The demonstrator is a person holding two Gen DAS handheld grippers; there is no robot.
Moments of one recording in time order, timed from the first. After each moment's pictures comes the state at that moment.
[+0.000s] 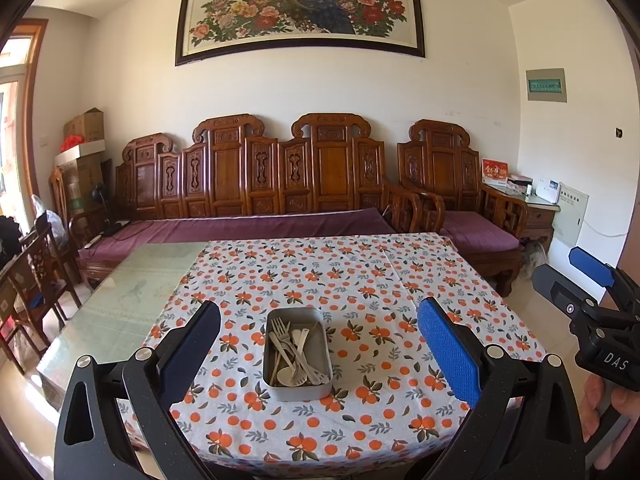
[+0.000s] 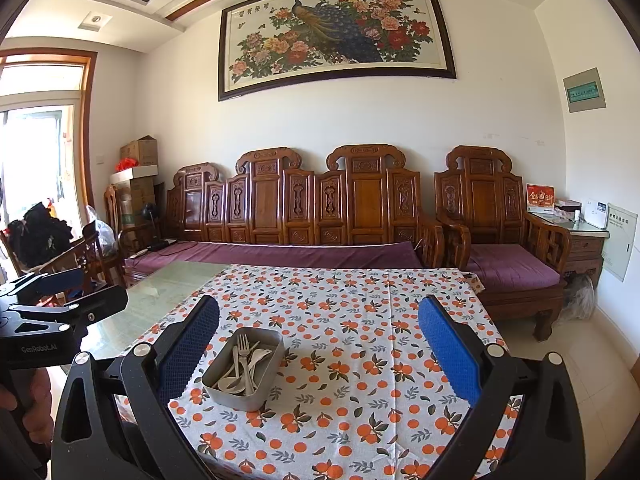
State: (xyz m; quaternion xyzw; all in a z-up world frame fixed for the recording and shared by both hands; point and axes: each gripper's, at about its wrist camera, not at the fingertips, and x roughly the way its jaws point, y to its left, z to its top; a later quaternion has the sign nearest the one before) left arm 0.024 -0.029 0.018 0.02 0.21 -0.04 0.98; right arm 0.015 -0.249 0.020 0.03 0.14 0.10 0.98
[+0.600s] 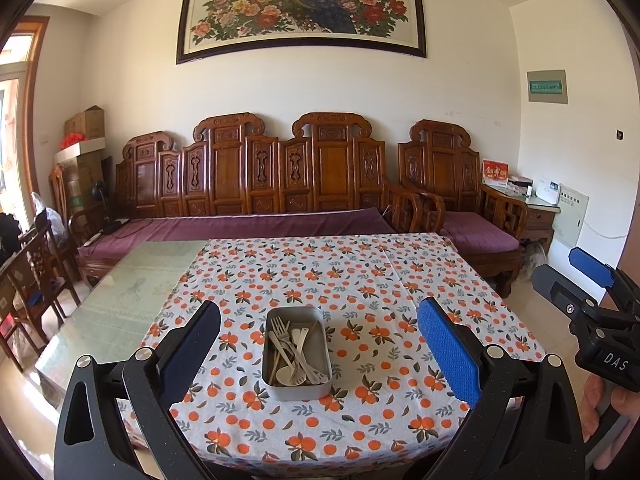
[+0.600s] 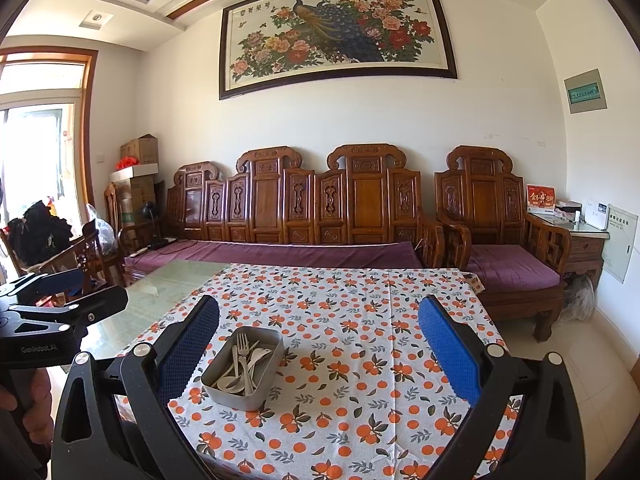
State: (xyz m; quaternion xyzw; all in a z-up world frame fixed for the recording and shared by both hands) left arm 0.025 -0.029 0.016 0.02 0.21 -0.04 0.98; right arm 0.014 -0.248 0.021 0.02 0.14 0.10 0.98
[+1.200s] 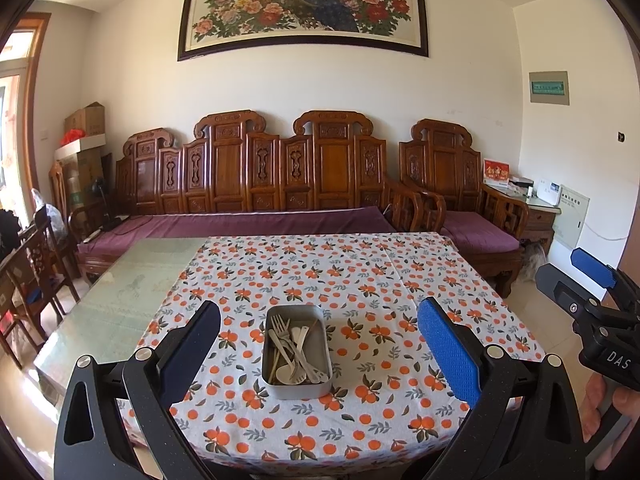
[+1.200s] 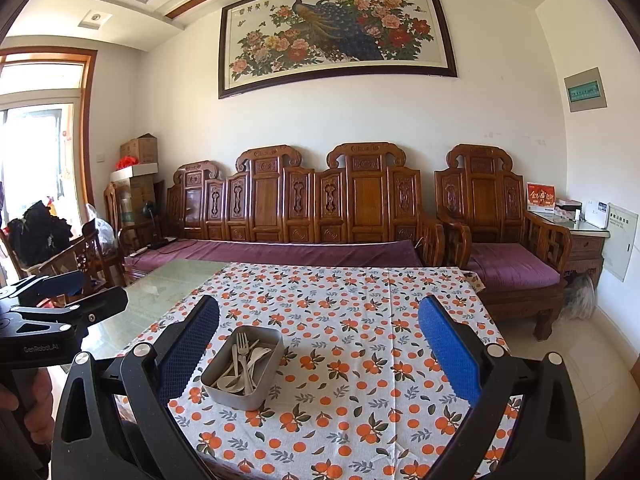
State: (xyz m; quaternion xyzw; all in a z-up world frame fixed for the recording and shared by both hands) left arm 0.028 -0.029 0.013 0.02 0.21 -0.04 0.98; right arm 0.016 -0.247 0.021 0.02 0.14 0.10 0.98
